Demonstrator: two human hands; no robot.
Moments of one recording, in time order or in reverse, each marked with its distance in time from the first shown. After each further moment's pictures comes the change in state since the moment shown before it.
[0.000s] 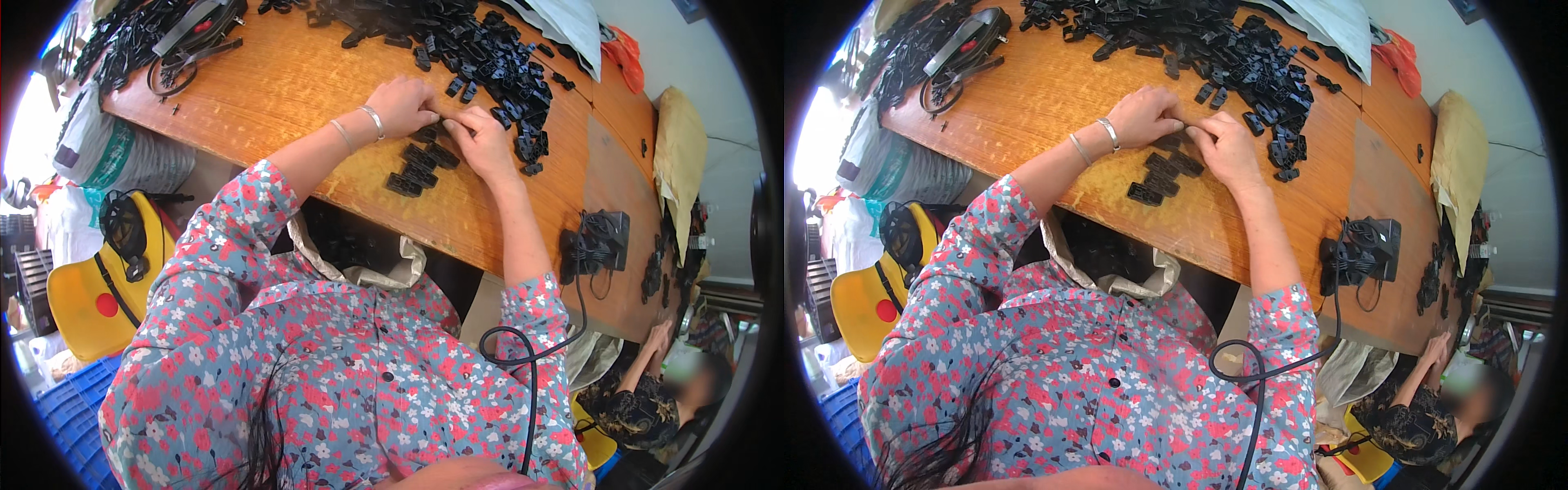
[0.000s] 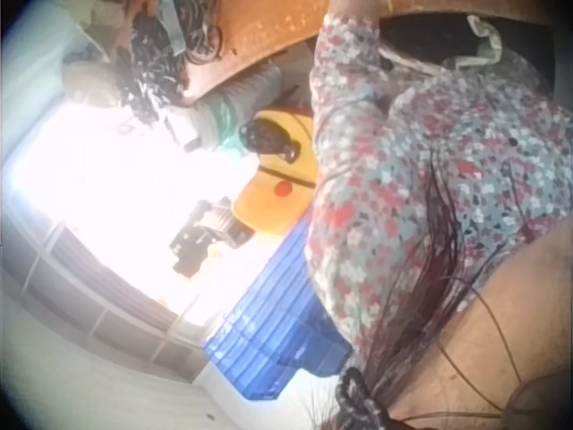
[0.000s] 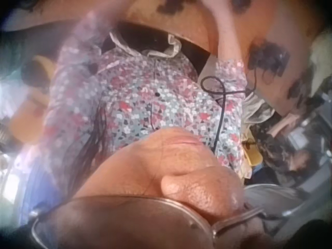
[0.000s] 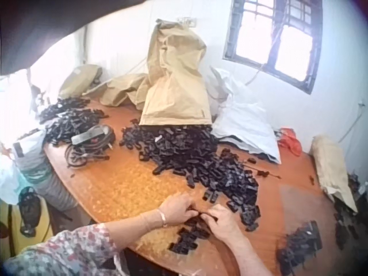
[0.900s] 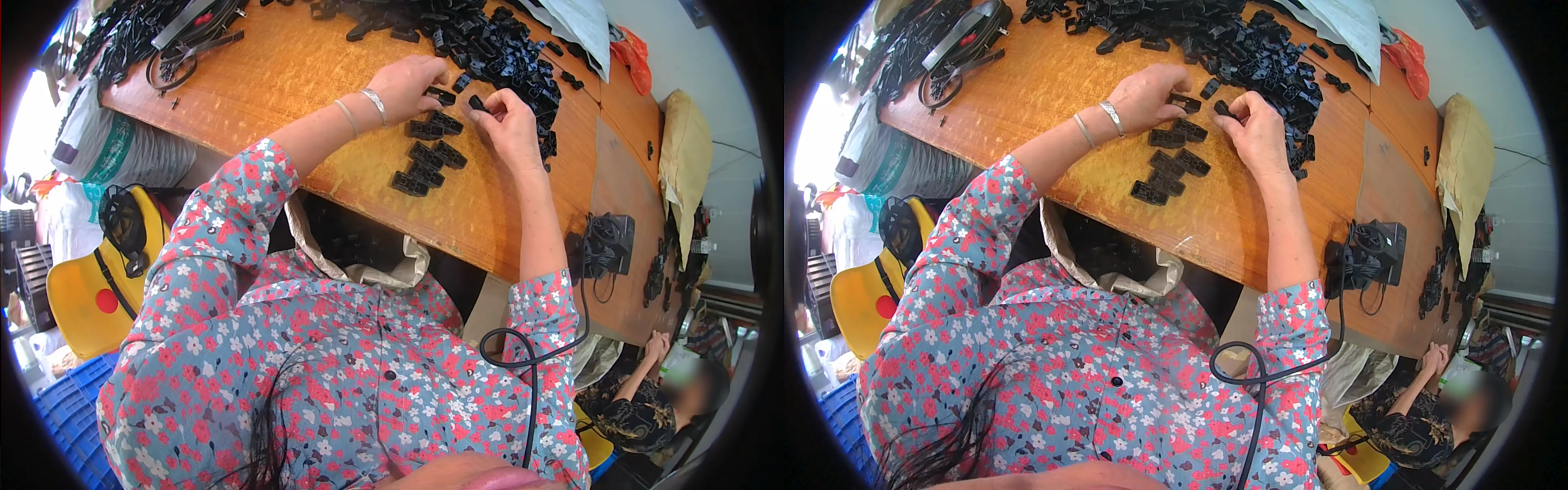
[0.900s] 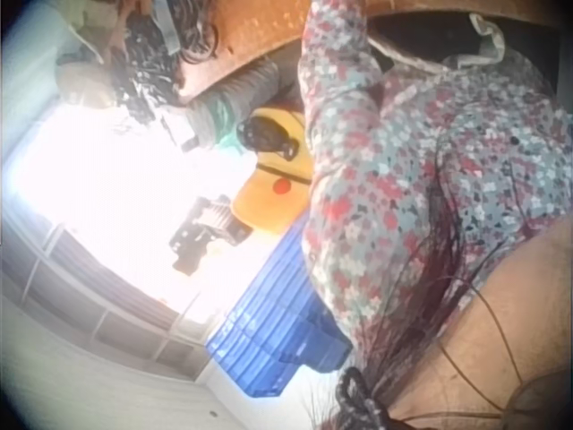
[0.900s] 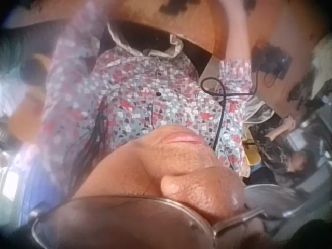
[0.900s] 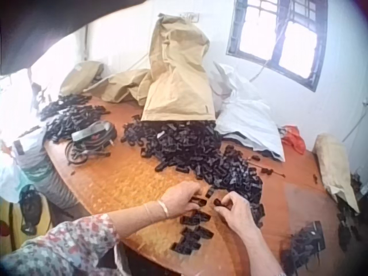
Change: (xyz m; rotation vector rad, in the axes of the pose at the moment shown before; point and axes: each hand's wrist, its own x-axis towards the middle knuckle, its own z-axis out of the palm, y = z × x) left_hand 0.015 -0.005 -0.016 0.018 0.100 0.138; right_hand 0.023 -0.014 -0.036 -0.029 0.010 0.309
